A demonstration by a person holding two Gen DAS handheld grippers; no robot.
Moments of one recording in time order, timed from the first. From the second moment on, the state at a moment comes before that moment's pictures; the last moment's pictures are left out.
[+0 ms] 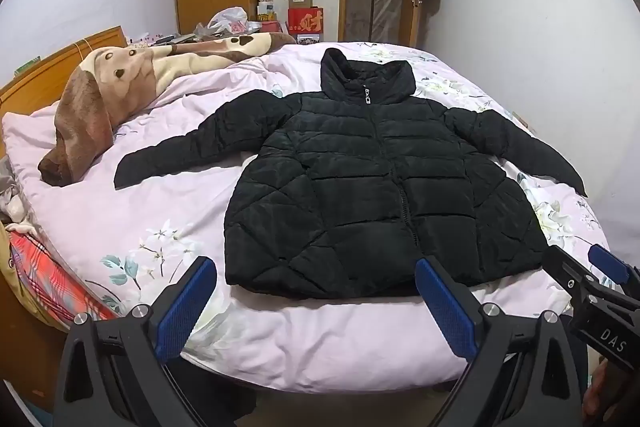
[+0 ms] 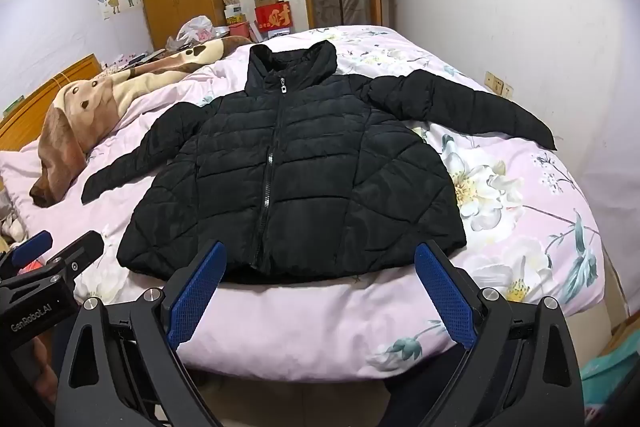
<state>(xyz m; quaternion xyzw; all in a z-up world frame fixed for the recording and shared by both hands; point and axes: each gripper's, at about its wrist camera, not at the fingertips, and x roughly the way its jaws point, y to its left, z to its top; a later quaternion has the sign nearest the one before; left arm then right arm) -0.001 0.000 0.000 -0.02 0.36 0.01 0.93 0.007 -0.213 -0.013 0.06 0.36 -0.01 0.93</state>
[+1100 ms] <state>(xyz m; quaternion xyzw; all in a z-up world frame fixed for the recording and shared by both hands) 0.014 0.009 0.003 -0.03 0.36 0.03 0.93 0.018 -0.210 -0.002 0.04 0.34 -0.02 0.94</state>
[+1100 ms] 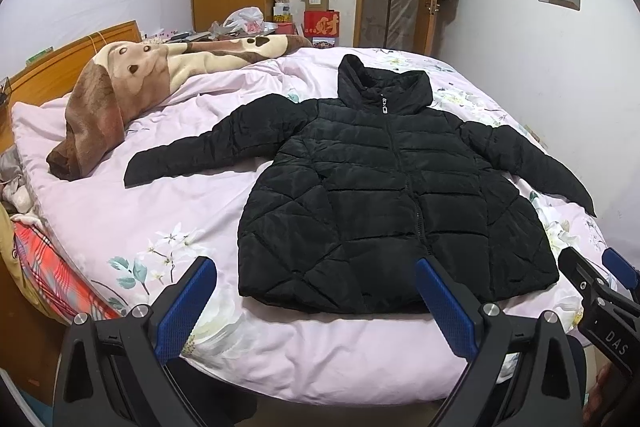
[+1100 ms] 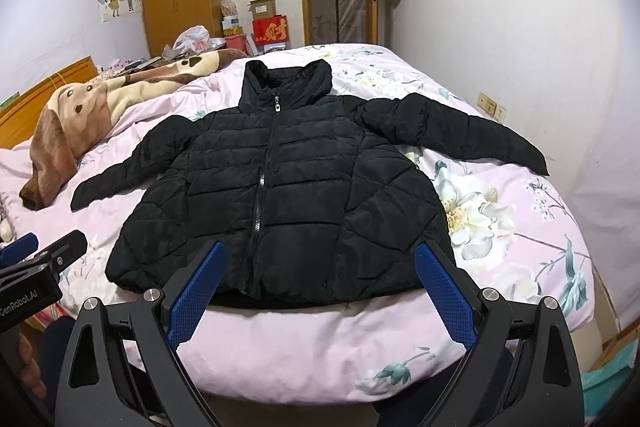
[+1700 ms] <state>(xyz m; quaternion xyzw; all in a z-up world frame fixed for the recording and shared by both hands) 0.012 0.007 0.005 -0.03 0.36 0.03 0.93 0.019 -0.207 -0.002 0.03 0.33 -0.02 0.94</state>
